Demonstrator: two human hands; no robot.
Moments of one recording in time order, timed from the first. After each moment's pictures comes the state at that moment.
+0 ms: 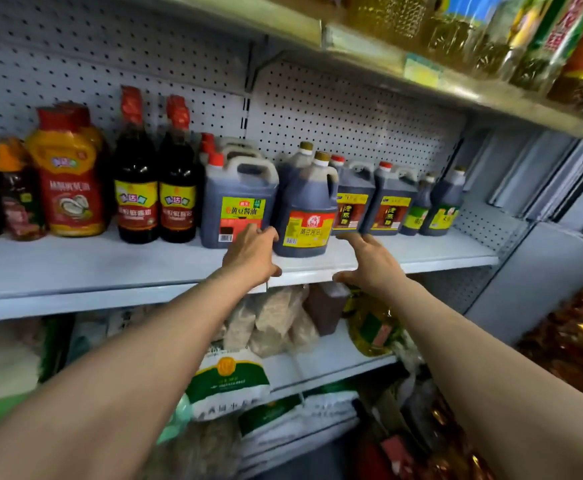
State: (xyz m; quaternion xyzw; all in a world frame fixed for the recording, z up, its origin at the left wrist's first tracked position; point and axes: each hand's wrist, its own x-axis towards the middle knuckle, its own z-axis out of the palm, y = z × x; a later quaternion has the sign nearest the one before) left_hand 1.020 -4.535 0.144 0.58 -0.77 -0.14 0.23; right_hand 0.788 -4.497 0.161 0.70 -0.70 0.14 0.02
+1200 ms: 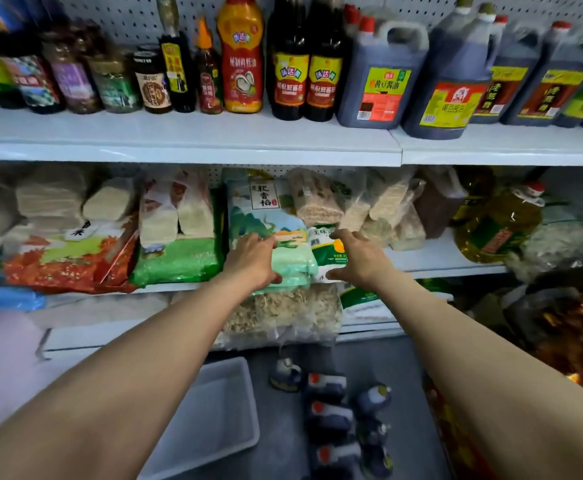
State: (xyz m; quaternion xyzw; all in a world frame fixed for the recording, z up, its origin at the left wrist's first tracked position) left_hand 1.246 -4.317 -0.017 0.70 -0.69 -0.17 0.05; right_hand 1.028 -4.341 -0.013 0.77 -0.62 0.05 -0.15
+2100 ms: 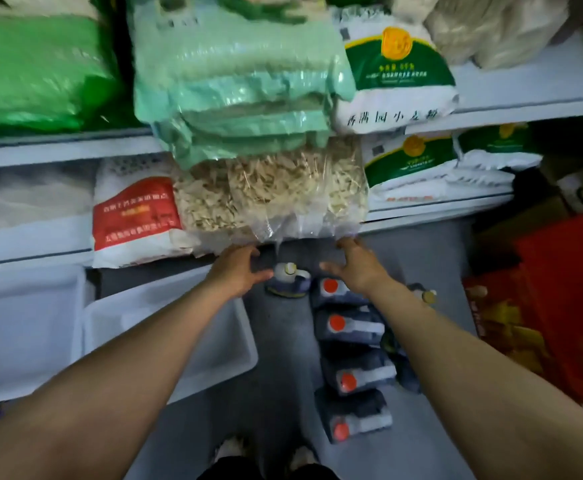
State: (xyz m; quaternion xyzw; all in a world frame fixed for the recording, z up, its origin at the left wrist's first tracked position) left_hand 1.256 -4.356 -0.508 0.68 -0.62 -0.39 0.00; right_hand 1.012 -4.361 -0.496 0.61 -0.70 0.00 -0.38
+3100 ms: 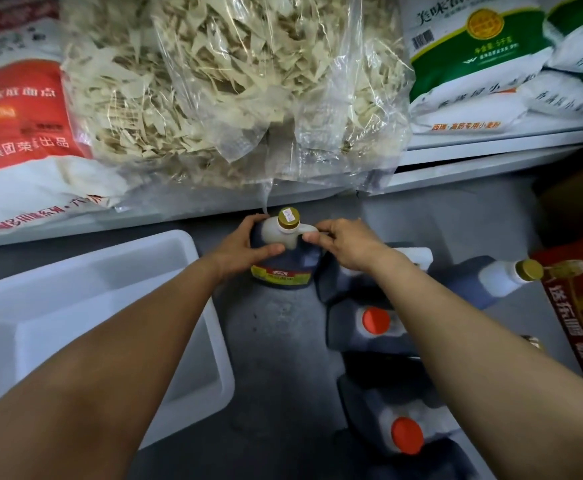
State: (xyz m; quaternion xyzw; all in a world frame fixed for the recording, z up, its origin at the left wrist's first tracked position) left_hand 1.237 -4.399 -0.831 0.57 -0.56 -0.56 0.20; right_hand 1.003 -4.404 -0.768 0.72 -0.62 -0.04 -0.31
